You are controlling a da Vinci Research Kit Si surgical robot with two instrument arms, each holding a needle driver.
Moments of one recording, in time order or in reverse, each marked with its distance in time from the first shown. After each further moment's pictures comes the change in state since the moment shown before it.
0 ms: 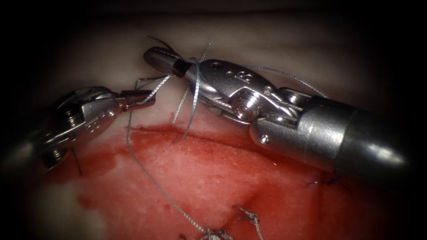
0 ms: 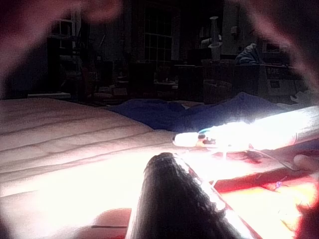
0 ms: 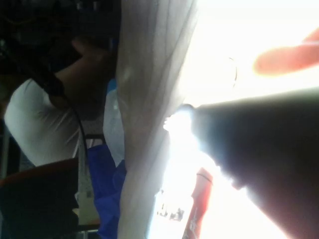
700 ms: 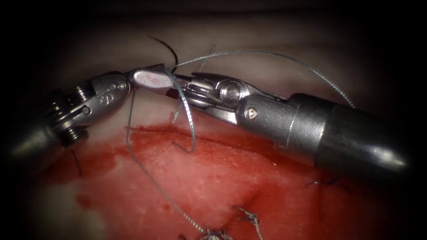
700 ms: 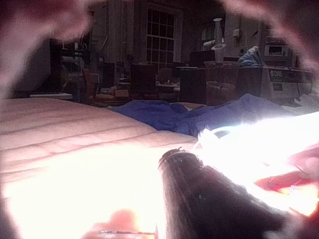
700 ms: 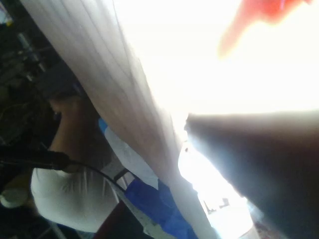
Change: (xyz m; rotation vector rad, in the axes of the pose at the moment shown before) right arm 0.002 0.001 0.003 -0.945 -0.448 1.014; left arm -0.001 -0.001 0.003 0.268 -0.008 -0.555
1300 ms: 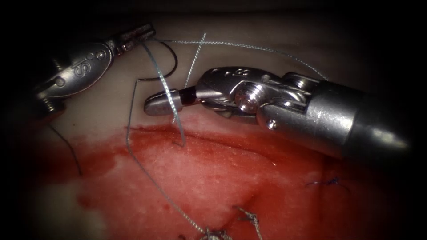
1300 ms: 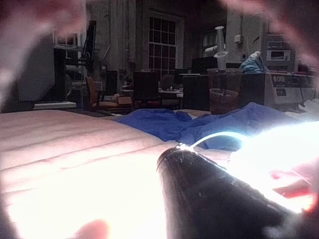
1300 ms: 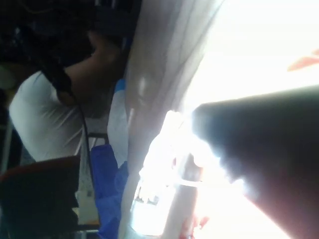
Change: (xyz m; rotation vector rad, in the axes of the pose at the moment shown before) right arm -0.001 0.002 -0.002 0.265 0.696 -0.292; left arm 0.002 -0.005 -0.001 0.191 0.127 0.033
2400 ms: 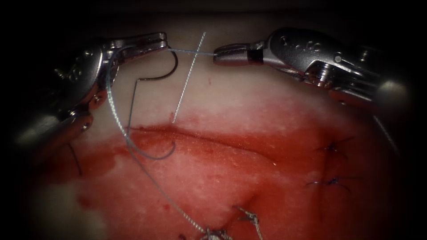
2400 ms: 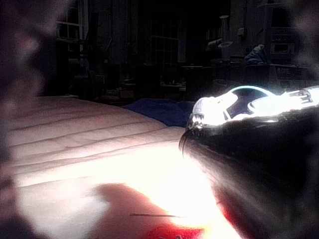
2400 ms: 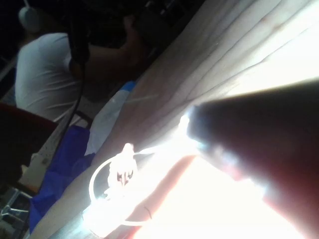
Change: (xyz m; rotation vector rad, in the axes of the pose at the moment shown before) right arm -0.004 0.001 -0.011 0.509 0.356 -0.788; left arm 0.003 0.000 -0.001 -0.361 0.811 -0.351
